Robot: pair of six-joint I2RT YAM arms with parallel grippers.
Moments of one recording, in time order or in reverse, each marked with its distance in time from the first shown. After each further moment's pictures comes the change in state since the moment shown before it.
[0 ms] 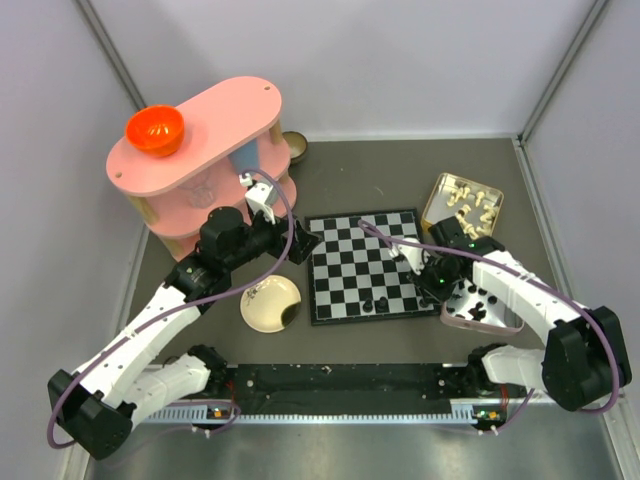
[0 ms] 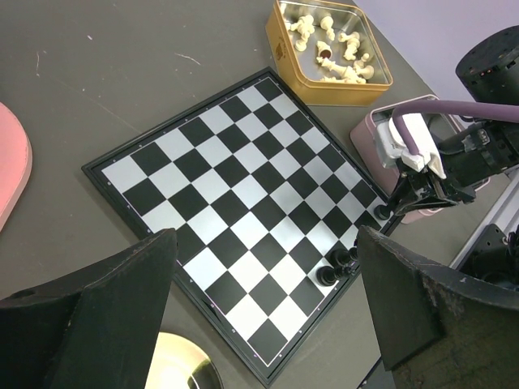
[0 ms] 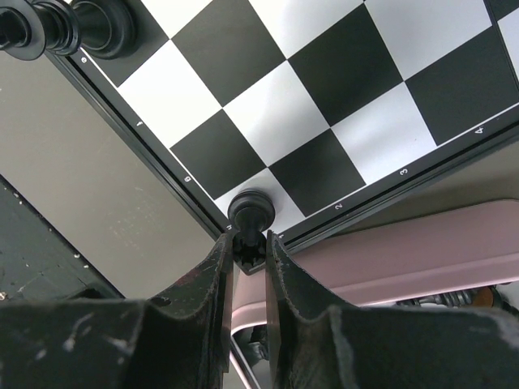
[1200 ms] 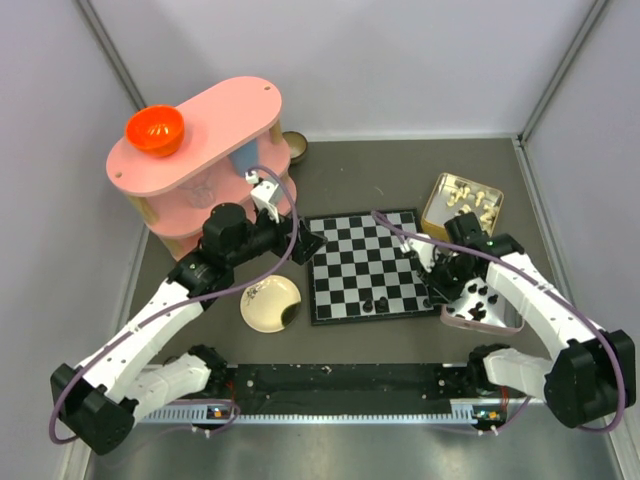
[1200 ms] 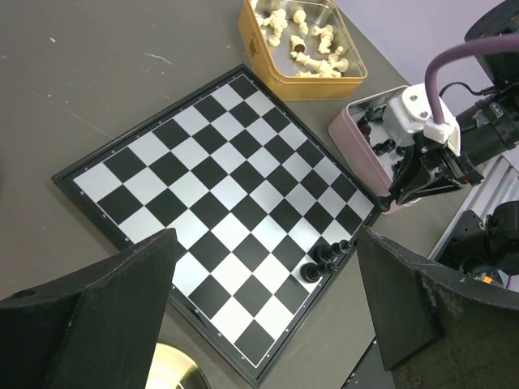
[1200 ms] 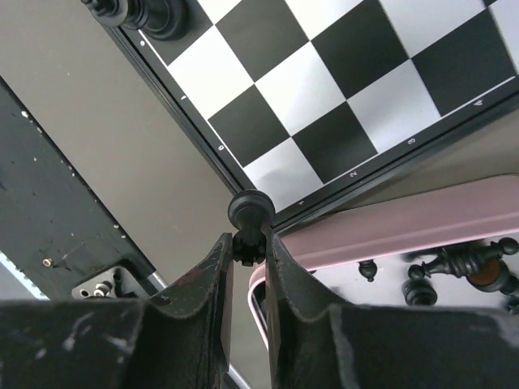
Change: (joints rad) left arm 0.000 0.040 0.024 0.023 0.085 -0.002; right arm -0.094 -0.091 0.066 -0.147 -0.118 -0.056
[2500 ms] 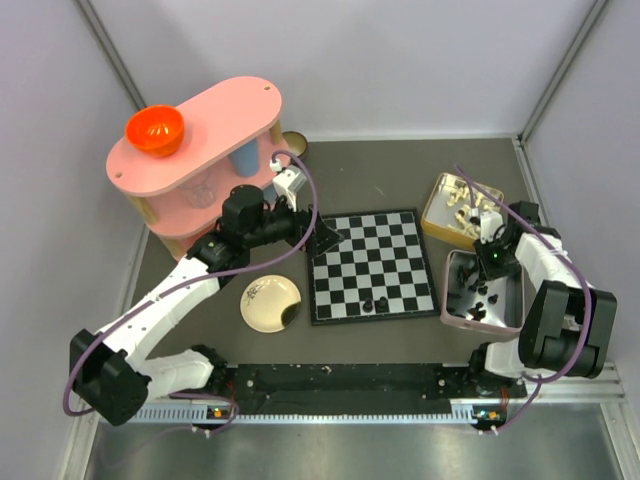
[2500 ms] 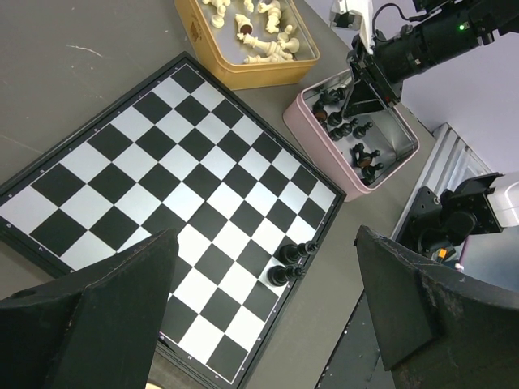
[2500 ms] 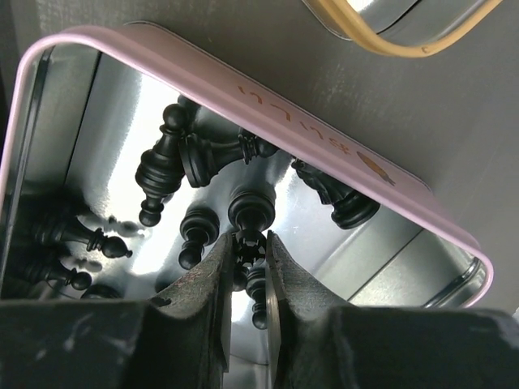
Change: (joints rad) left arm 0.000 0.178 0.090 0.040 0.159 -0.025; right arm -0.542 0.253 0.000 0.256 0.210 0.129
